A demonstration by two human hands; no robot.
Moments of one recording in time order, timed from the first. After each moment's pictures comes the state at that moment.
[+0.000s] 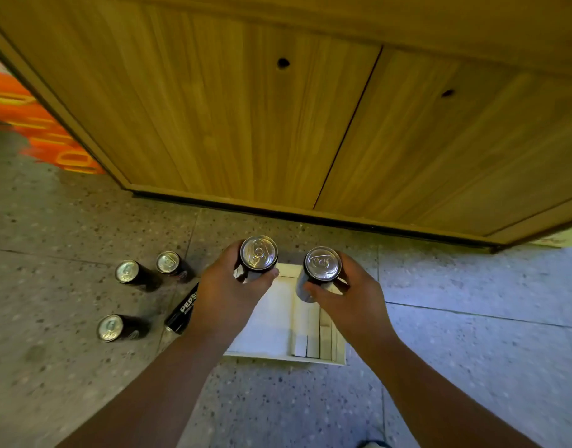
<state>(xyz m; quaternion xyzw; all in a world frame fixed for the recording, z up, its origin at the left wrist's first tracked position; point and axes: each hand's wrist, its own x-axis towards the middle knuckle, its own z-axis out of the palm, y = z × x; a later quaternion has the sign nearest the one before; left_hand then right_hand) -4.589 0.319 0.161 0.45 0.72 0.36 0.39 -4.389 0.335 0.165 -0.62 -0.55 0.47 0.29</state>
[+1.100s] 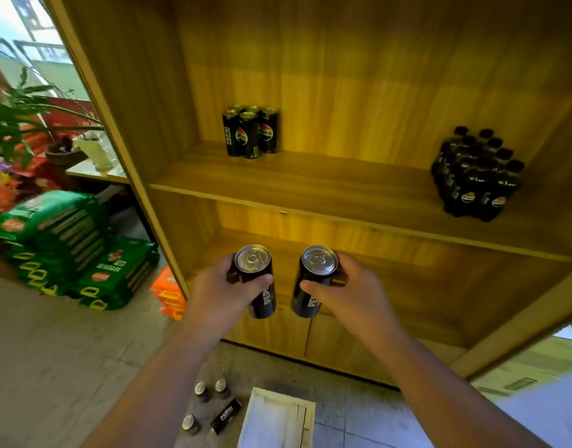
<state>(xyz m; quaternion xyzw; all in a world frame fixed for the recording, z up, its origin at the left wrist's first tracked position) -4.554 0.294 0.920 0.43 0.72 0.45 0.30 -4.349 0.352 0.923 -0.51 -0.66 0.44 0.33</state>
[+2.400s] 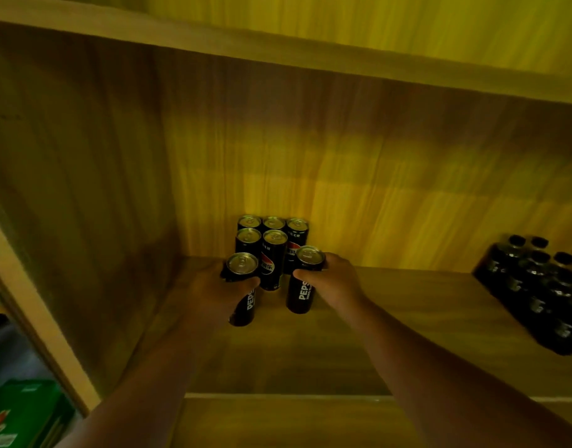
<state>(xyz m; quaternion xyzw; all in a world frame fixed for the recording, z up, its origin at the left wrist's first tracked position) -4.850 0.707 0.958 0.47 0.62 0.48 0.40 -4.640 0.756 0.959 -0.64 -0.57 0.33 0.39</state>
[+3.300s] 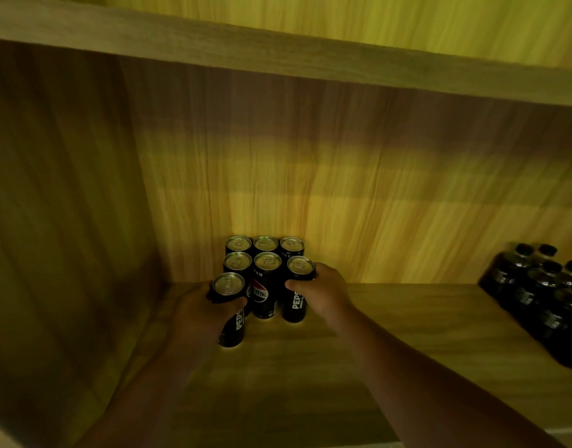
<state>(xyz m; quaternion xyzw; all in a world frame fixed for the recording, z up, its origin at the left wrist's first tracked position) -4.863 0.772 0.928 0.47 0.59 0.50 0.42 -4.648 0.823 0.944 -0.64 -0.54 0.36 0.41</state>
